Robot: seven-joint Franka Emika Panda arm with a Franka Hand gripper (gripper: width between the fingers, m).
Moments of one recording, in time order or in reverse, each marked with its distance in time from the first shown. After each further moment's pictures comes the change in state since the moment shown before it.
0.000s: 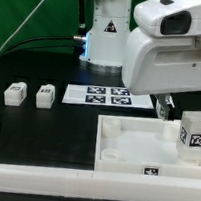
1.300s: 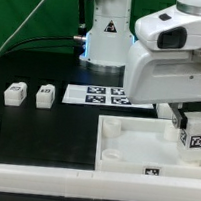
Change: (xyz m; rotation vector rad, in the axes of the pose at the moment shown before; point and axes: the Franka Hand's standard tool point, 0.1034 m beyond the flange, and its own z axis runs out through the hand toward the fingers) arm -0.005 -0.006 0.018 0.015 0.007 0.207
